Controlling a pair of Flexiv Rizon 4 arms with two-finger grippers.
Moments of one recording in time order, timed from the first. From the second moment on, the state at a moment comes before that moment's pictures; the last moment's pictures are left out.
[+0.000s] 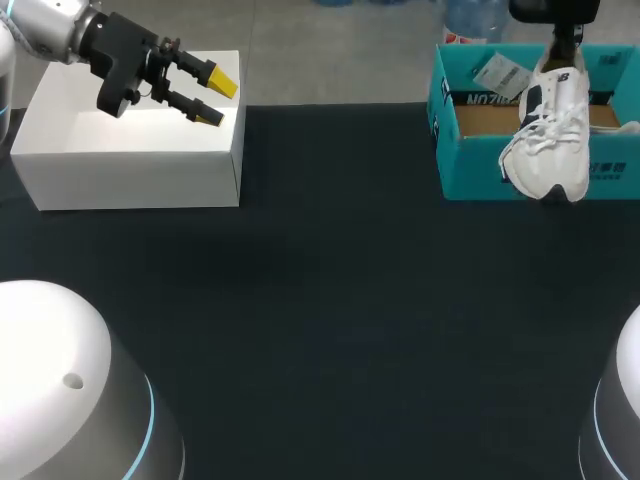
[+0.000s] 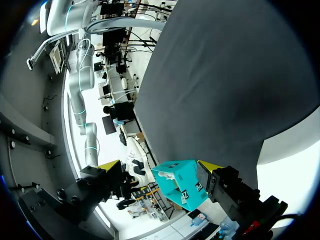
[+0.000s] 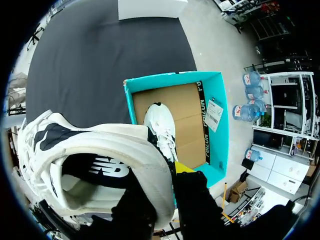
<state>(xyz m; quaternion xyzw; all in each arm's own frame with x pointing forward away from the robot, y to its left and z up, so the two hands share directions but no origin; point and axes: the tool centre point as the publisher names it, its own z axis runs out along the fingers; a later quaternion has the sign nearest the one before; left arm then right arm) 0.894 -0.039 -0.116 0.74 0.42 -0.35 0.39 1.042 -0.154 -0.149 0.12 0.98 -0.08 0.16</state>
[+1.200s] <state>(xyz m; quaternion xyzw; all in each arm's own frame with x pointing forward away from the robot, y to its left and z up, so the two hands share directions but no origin) 0.894 -0.039 -0.116 0.74 0.42 -0.35 0.39 1.174 -0.290 -0.158 0.15 0.97 -0.10 0.17</state>
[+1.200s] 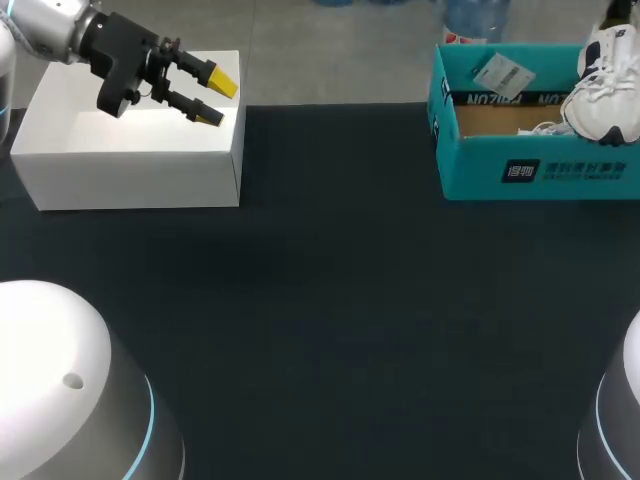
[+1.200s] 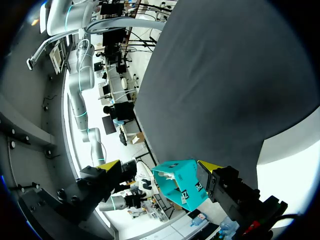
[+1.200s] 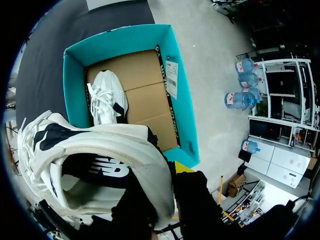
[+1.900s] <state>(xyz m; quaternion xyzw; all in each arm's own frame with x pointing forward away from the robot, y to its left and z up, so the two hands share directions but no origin) 0.894 -0.039 -0.116 0.74 0.42 -0.35 0.39 1.184 -0.304 -0.173 0.34 0.92 -0.10 0.16</state>
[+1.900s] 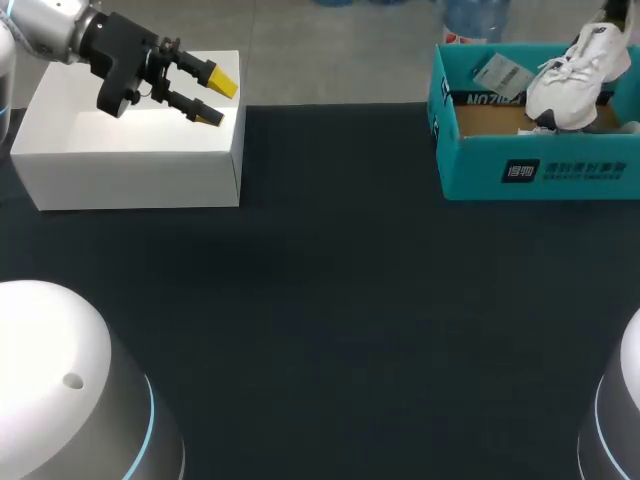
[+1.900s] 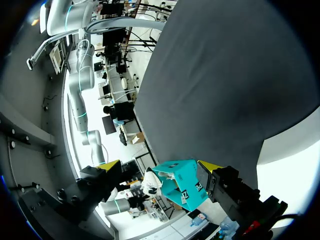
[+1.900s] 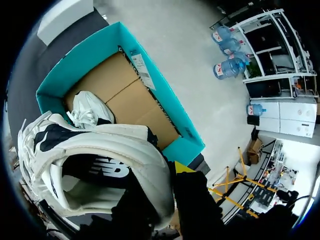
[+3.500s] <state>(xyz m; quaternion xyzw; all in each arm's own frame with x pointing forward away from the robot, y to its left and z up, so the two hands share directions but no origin) 0.894 -0.039 -0.116 0.74 0.42 -0.35 0.39 1.176 -0.308 -0.173 0.71 0.68 -0.01 0.17</state>
